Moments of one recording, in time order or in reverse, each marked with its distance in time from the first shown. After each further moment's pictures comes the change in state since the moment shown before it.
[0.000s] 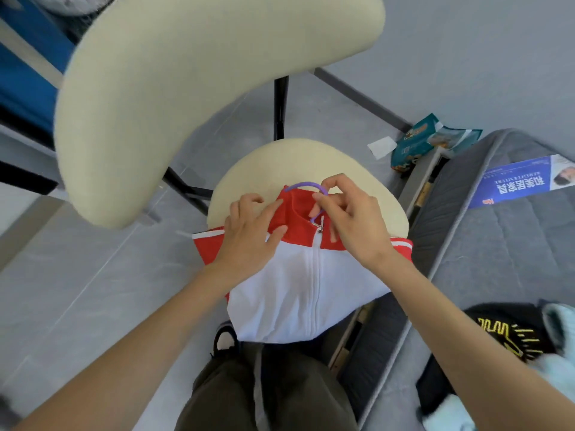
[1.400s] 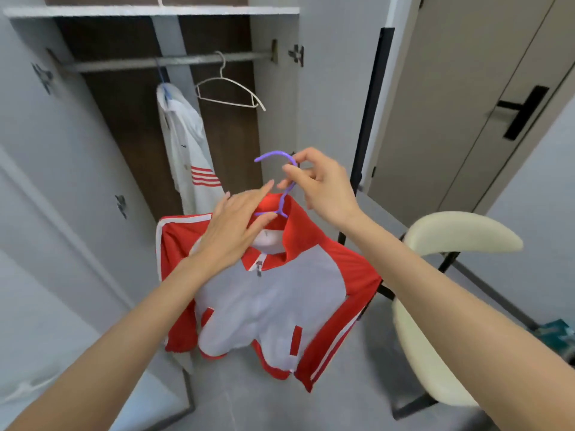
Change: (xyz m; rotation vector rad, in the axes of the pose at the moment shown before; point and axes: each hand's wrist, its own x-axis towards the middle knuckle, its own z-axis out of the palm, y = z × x) left_hand -0.558 -0.115 -0.498 0.235 0.732 0.021; right_hand -0.370 -0.553 0.300 0.132 -0.317 -0.795
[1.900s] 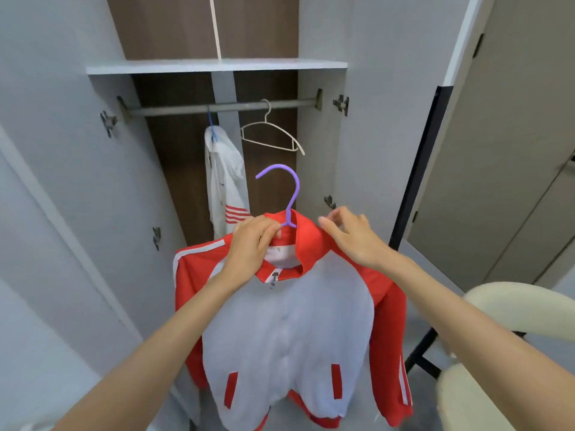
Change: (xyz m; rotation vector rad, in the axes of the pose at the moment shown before) left_hand 0.075 -0.058 0.008 -0.132 0.250 -0.136; right_hand 0.096 0.081 -0.003 -0.415 -0.278 0.103
